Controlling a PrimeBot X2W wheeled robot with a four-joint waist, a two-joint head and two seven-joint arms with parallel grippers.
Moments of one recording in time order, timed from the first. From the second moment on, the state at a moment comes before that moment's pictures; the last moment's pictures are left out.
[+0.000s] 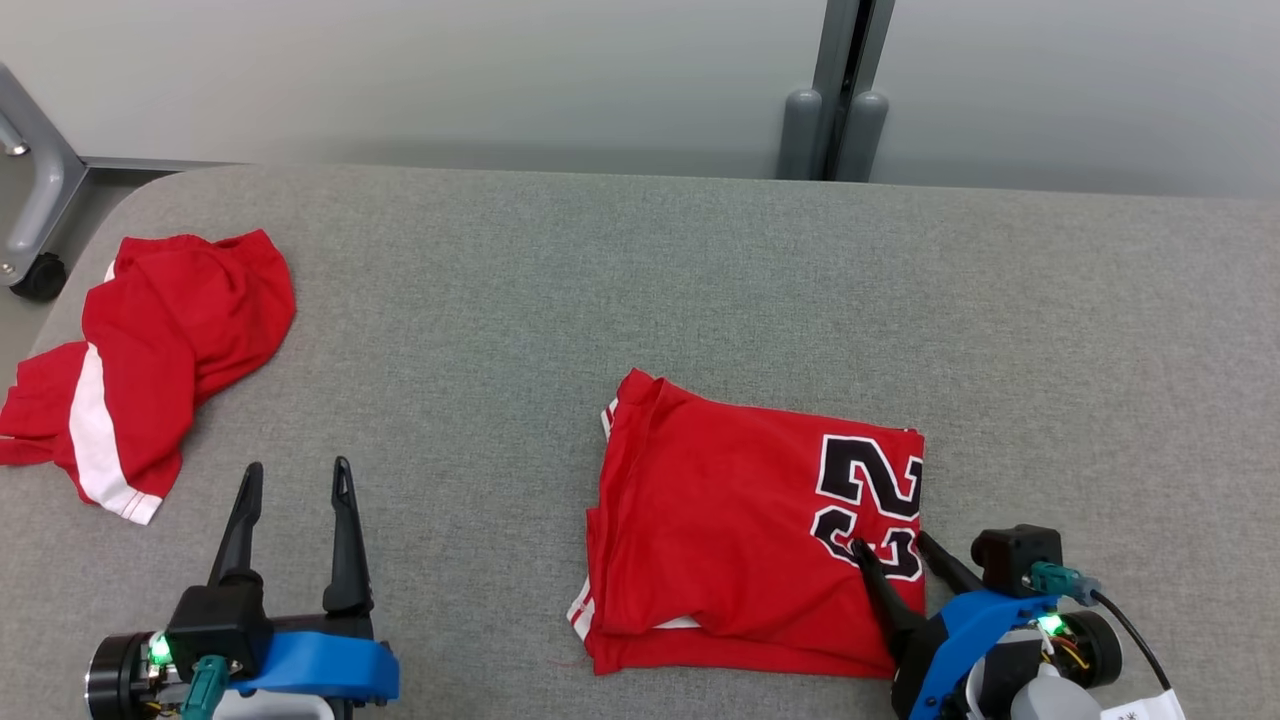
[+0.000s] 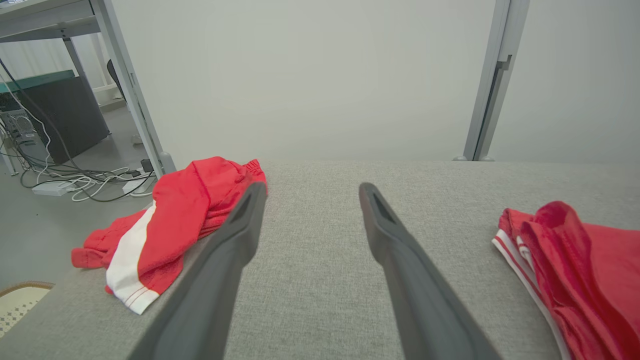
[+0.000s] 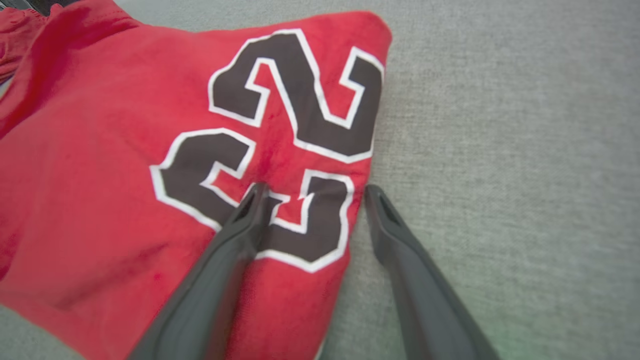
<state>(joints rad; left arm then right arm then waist) -0.03 0.08 -0.01 0.20 -0.06 -0.02 -0.26 -0.24 -0.08 0.19 0.63 0.29 0.13 -0.04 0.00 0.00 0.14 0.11</state>
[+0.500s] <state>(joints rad) -0.09 0.07 -0.01 0.18 -0.08 -0.02 -0.26 -0.39 -0.19 0.17 0.63 0.33 0.13 -0.12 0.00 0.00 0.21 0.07</state>
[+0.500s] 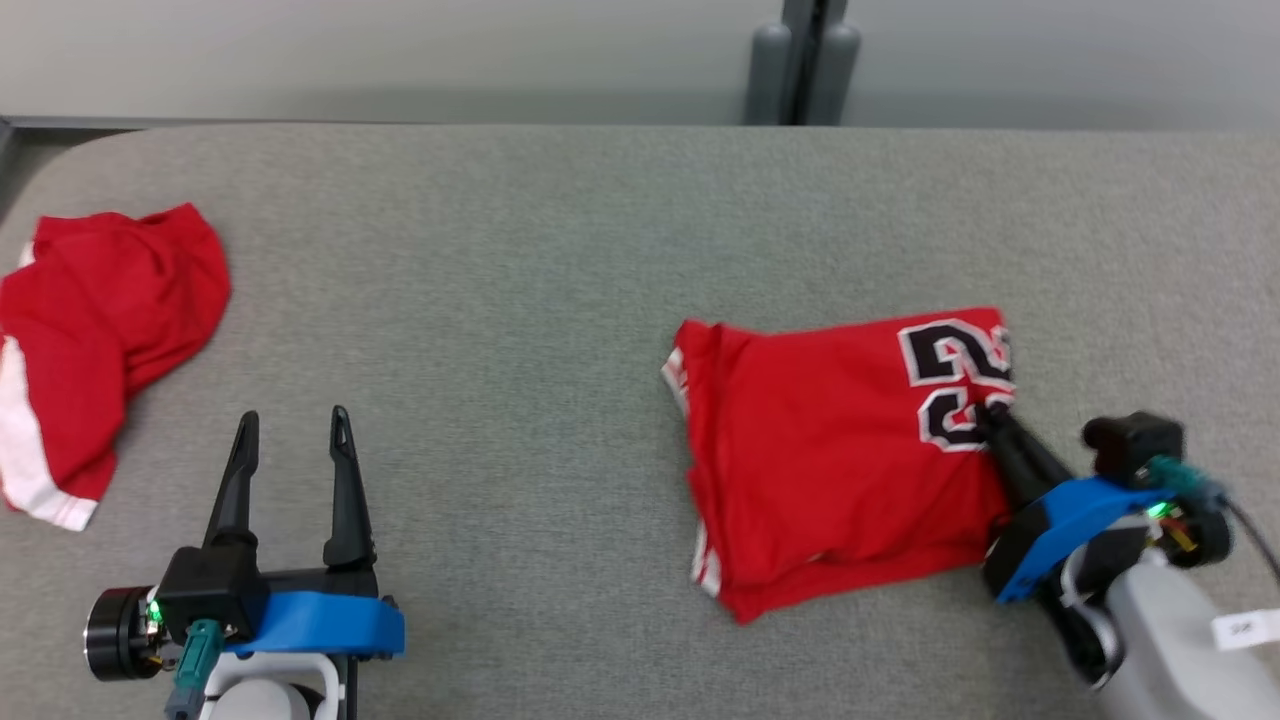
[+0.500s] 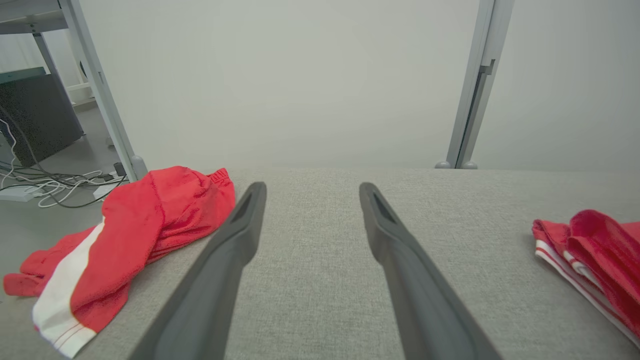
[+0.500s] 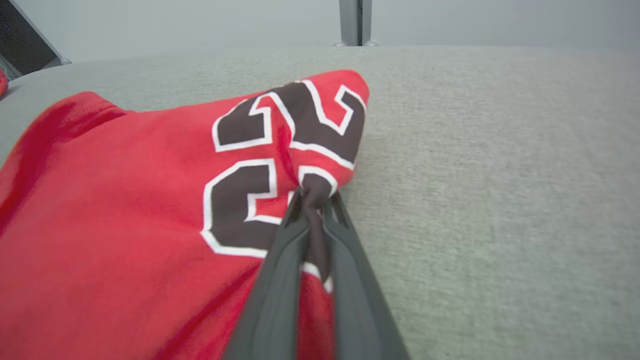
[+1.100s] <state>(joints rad) -0.22 0.12 0.02 0.08 -0.05 0.00 -0.26 -0.51 -0.36 0.05 0.54 0.35 0.13 -0.15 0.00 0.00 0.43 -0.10</state>
